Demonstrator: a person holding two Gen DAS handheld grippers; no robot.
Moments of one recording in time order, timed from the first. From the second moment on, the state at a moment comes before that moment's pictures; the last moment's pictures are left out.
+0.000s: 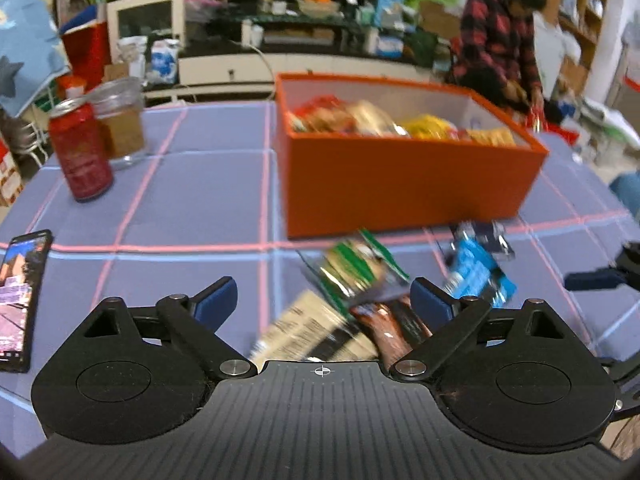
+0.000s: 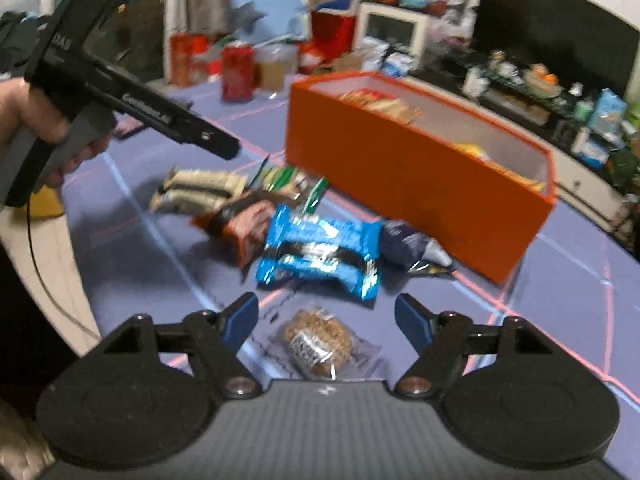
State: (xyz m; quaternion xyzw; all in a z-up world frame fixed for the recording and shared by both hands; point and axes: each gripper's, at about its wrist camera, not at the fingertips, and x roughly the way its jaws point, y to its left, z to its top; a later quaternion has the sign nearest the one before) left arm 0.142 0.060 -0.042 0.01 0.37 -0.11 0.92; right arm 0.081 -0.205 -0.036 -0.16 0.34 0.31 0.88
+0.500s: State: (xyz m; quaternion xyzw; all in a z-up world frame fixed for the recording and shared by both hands) left arm 0.150 0.050 -0.057 -0.03 0.41 -0.12 0.90; right arm 0.096 -0.195 -0.059 -0.18 0.40 0.36 0.83
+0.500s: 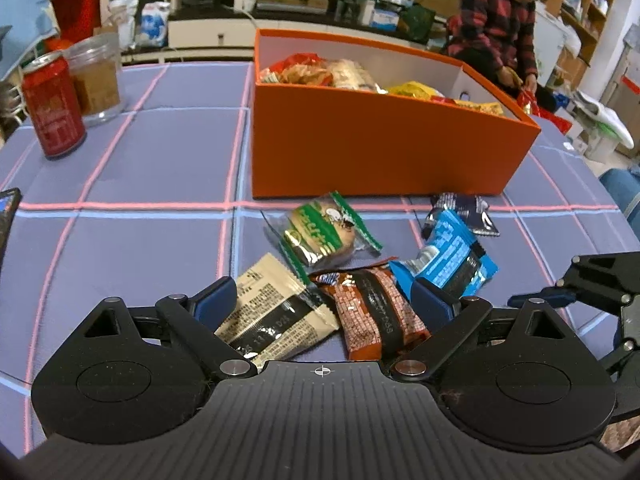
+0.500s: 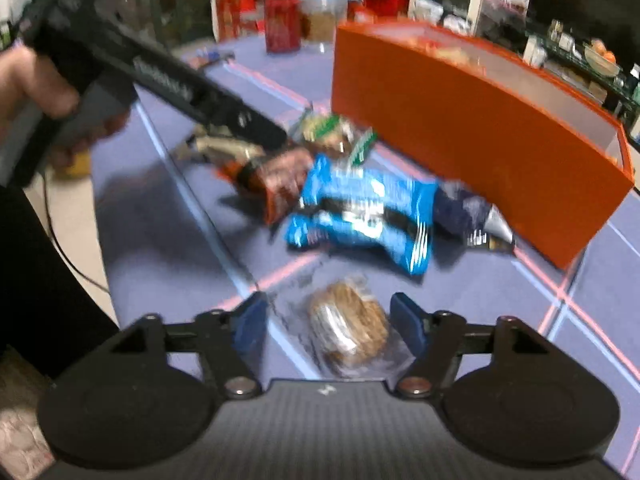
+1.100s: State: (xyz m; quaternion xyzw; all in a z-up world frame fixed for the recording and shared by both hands) left arm 0.147 0.021 -0.070 -0.01 0.41 -0.12 0.90; right arm 0.092 -0.191 -0.058 -0.12 0.43 0.28 0.85
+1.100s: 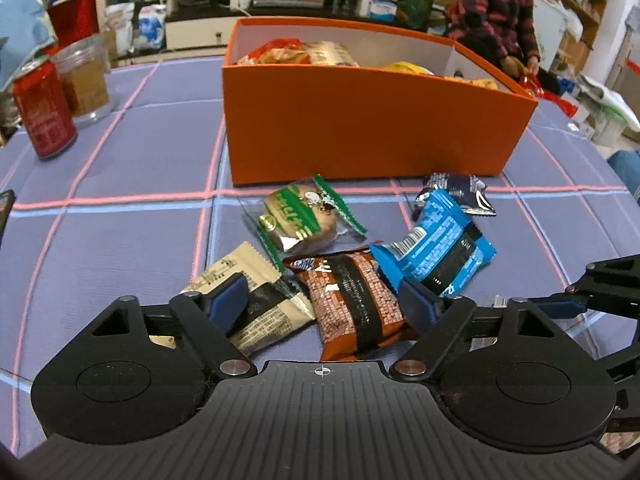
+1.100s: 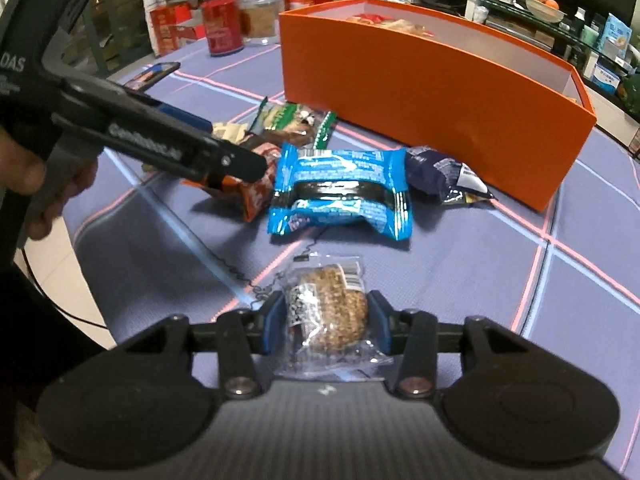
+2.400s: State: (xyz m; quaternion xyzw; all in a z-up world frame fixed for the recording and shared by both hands) left arm 0.127 0.019 -0.045 0.04 0.38 -0.13 0.91; right arm 0.085 -0.189 -0.047 -0.12 0.41 0.25 0.87
